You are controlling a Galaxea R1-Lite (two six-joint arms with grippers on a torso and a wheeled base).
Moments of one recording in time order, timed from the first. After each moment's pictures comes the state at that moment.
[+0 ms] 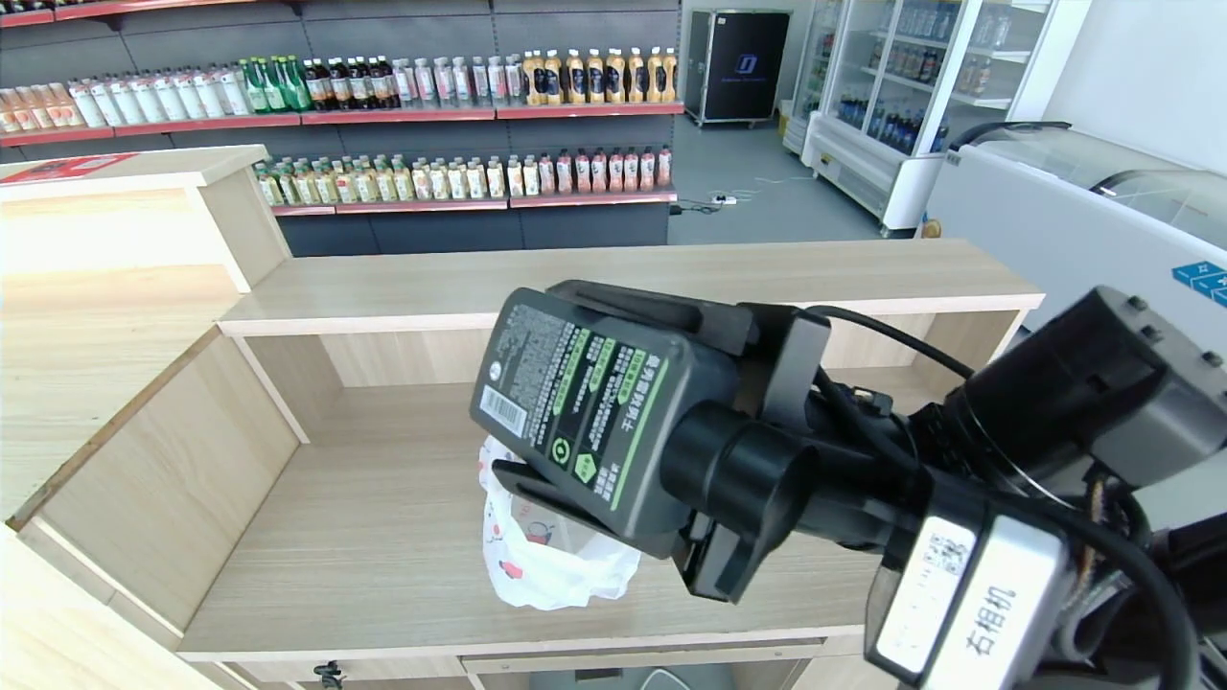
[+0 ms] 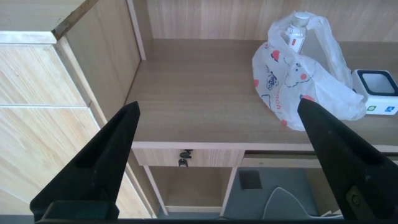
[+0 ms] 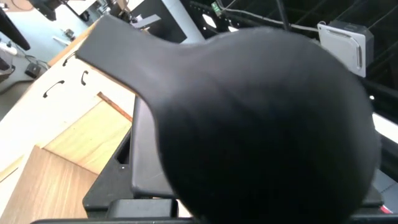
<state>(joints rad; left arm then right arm) 0.00 0.00 0.00 0.00 0.04 -0.01 0.90 1.81 -0.78 -1.53 0.66 -0.91</state>
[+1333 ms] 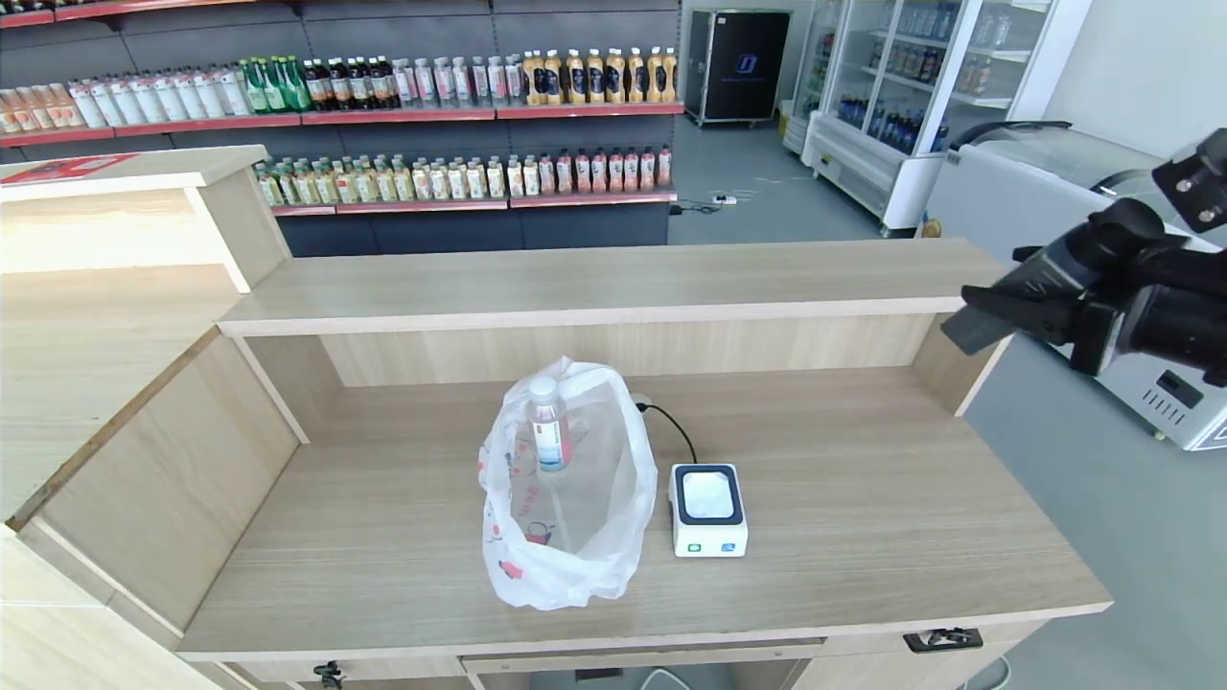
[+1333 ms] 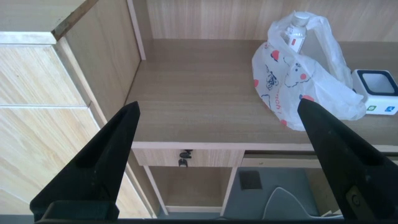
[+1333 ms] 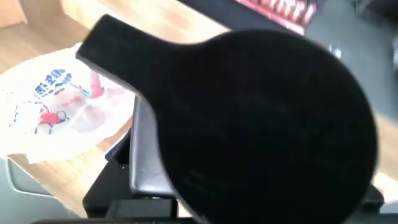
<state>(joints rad) 0.00 0.00 0.00 0.00 0.04 -0.01 -0.03 1.41 -0.87 -0.46 0.47 -0.35</state>
